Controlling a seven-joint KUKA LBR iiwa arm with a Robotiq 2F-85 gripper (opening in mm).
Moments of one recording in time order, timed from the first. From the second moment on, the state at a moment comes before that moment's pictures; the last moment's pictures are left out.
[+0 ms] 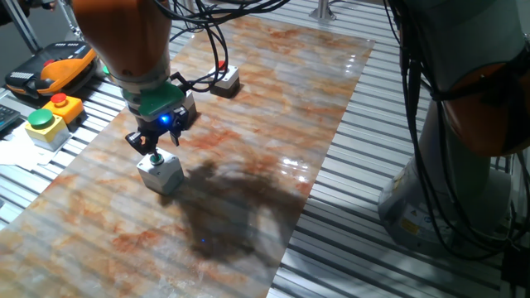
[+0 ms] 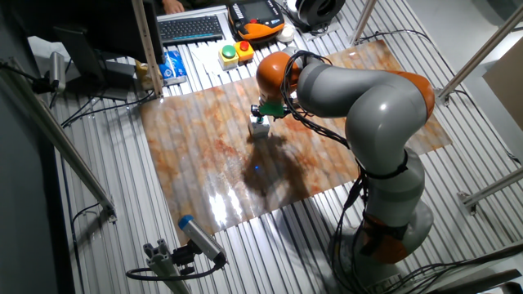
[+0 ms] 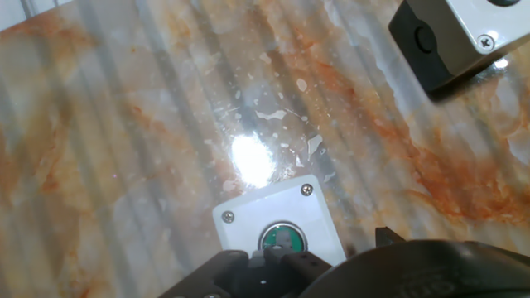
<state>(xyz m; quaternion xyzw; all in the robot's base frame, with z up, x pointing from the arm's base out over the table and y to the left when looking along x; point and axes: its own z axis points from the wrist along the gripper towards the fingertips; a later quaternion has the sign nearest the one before) 0.576 0.155 0.107 0.19 0.98 -0.03 0.09</state>
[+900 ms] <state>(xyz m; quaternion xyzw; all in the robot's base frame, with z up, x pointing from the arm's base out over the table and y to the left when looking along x) 0.577 0.153 0.099 0.18 0.98 -0.03 0.09</state>
